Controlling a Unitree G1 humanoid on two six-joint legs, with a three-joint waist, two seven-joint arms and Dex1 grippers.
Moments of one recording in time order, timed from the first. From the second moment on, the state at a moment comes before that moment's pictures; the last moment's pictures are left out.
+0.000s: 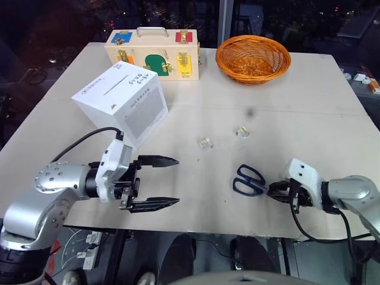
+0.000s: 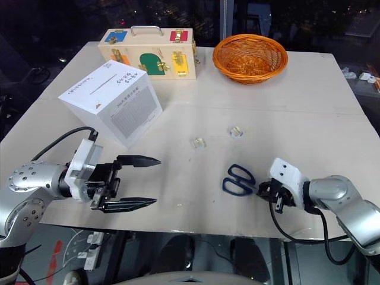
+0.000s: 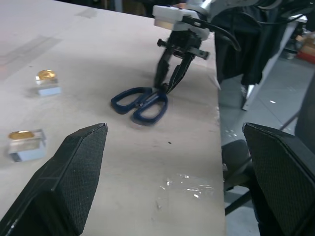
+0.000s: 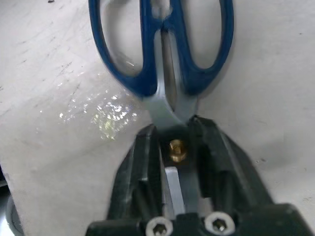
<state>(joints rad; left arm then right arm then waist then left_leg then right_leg) -0.01 0.90 0.23 -0.46 -0.76 0.45 -1.27 -0.04 -0.99 0.16 -0.54 0.28 0.69 0.87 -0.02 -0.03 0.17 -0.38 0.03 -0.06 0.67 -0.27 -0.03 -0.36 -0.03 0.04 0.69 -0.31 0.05</state>
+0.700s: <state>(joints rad) -0.14 0.85 0.14 -0.48 -0.75 0.48 -1.16 0.06 -0.87 -0.29 -0.37 0.28 0.88 0.60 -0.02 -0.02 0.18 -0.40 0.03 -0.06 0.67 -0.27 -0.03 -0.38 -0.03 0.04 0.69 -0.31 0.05</state>
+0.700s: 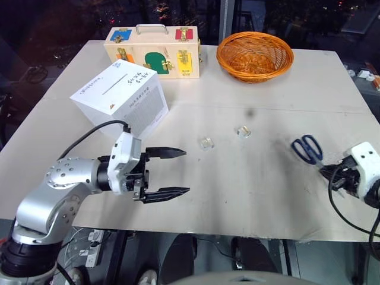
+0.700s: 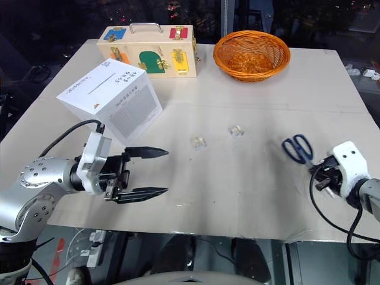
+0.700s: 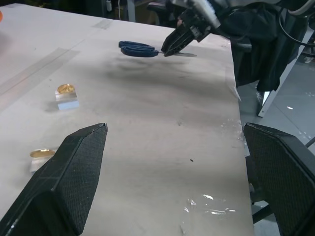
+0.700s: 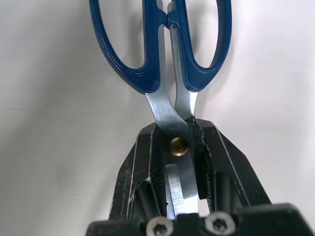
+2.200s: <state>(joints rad) -0.07 0.78 0.27 -0.56 -0.83 0.71 -0.81 -0.56 -0.46 0.22 -0.21 0.20 0.87 0.43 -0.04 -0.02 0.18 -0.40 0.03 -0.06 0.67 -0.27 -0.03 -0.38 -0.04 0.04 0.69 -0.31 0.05</state>
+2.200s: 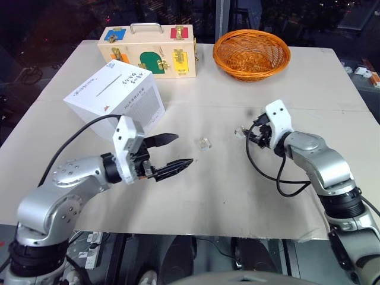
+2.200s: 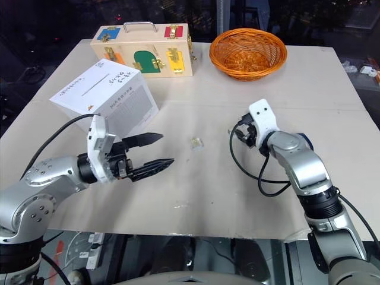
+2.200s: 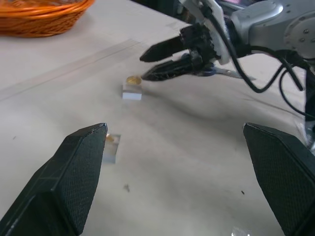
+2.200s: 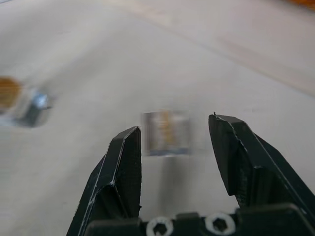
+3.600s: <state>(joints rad) 0.09 0.78 0.35 -0.60 -0.85 0.60 -0.84 -0.62 -0.40 0.19 -0.08 0.14 0.83 0.52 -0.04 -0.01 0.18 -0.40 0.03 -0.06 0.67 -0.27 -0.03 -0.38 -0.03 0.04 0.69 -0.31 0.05</state>
